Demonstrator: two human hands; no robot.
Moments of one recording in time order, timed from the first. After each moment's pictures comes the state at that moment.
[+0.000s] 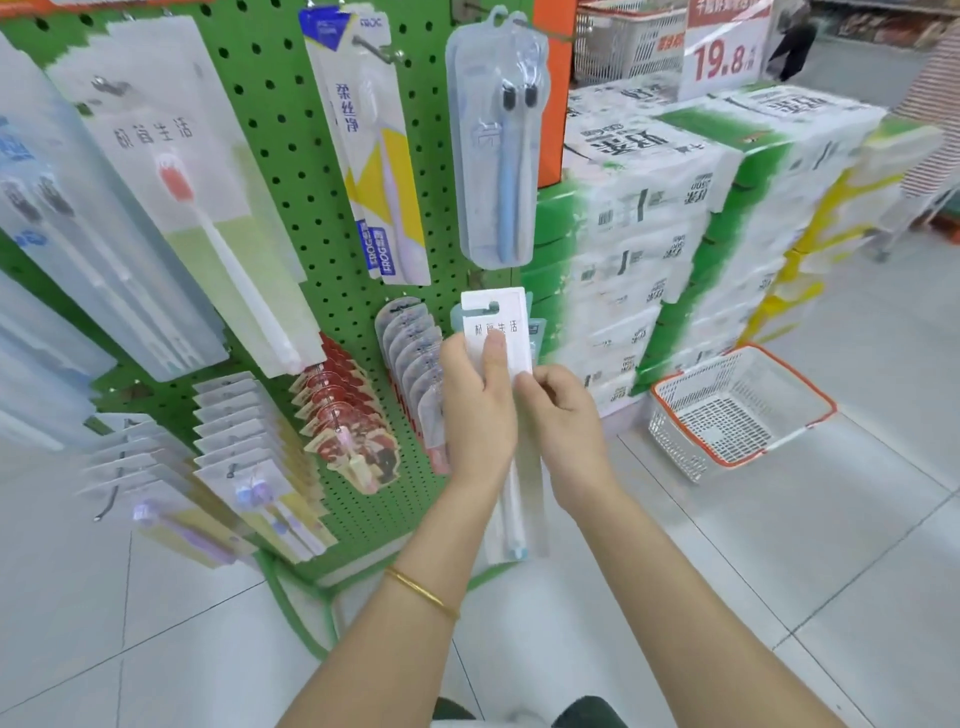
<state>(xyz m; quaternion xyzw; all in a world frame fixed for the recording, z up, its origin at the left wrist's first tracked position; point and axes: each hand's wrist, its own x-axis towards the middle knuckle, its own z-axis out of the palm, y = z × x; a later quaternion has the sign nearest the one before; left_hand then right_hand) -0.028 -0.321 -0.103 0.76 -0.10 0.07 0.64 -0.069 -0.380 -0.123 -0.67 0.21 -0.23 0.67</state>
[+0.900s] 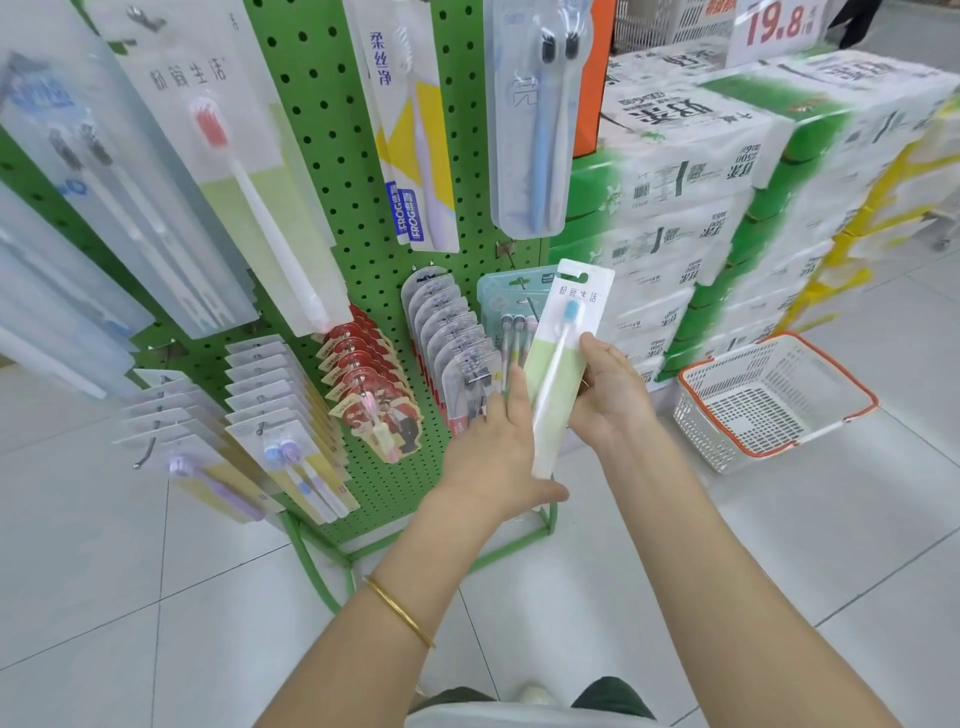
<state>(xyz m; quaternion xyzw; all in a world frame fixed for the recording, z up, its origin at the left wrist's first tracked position) -0.054 -0.276 -0.132 0.93 -0.31 -0.14 0.10 -0.049 -0.402 -0.128 -0.30 0.32 -0.18 0.88</state>
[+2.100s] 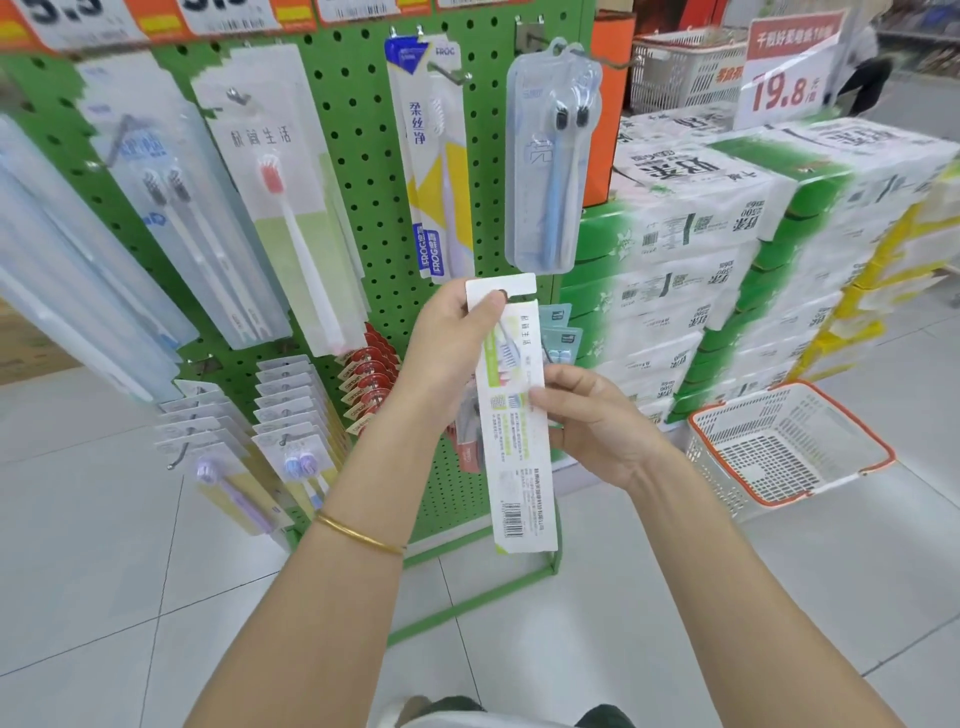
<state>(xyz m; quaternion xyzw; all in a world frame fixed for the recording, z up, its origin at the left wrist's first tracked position) -0.008 -0.269 -0.039 0.70 -0.13 -0.09 0.69 -0.076 -0.408 -0.105 -0.54 0.03 0.06 0.84</state>
